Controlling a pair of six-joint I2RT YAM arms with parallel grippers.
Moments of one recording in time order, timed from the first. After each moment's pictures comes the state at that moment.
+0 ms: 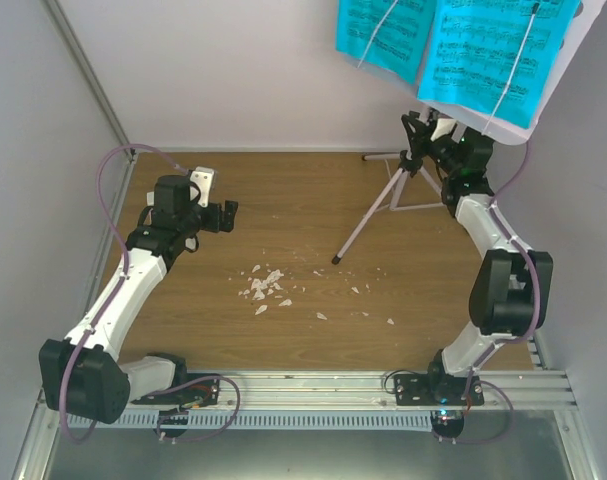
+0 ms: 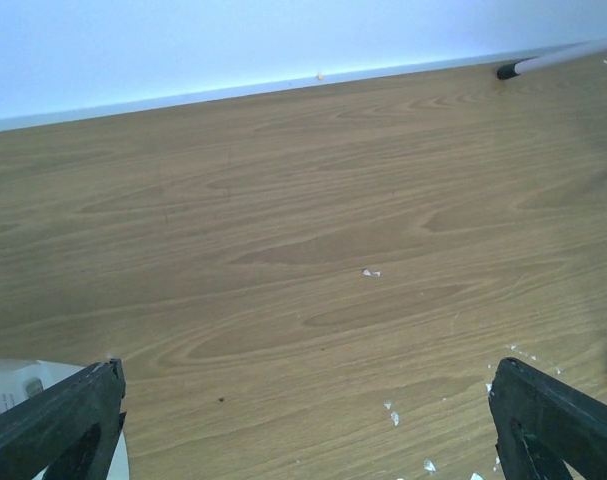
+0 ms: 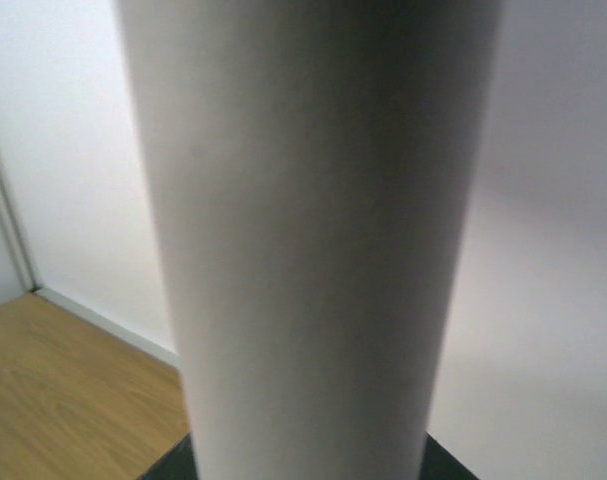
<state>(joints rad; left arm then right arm) -0.18 1.19 1.01 -0.38 0.10 -0.02 -0.04 1.71 1.33 0.46 -0.58 0.02</state>
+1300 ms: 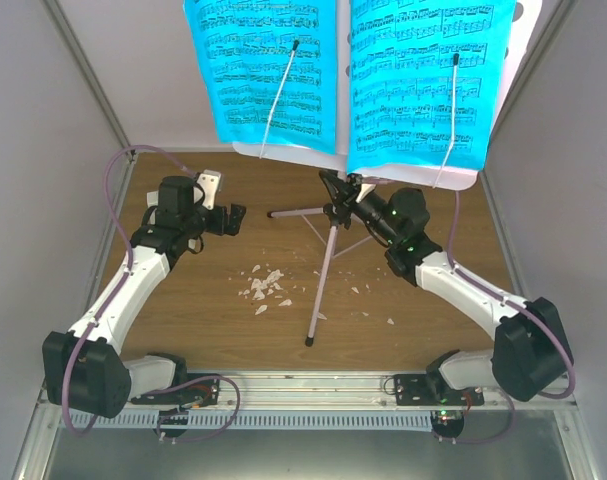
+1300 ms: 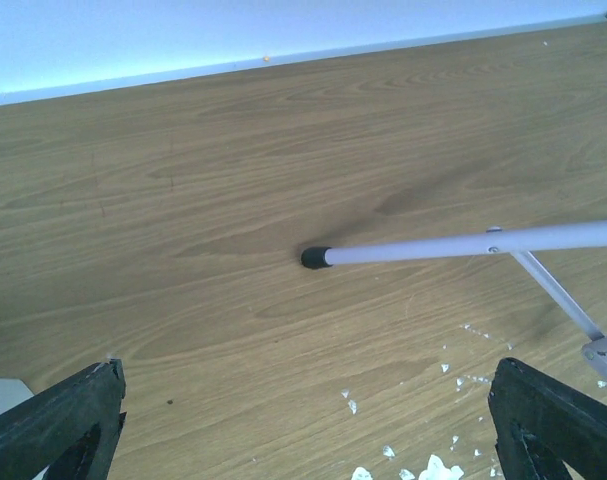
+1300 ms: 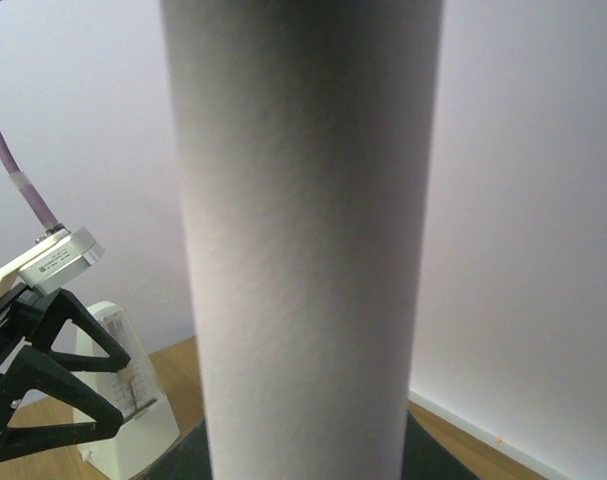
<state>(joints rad) -0.19 1.22 1.00 -0.37 0.20 -0.02 0.53 1.35 0.89 0.63 -0.28 0.05</state>
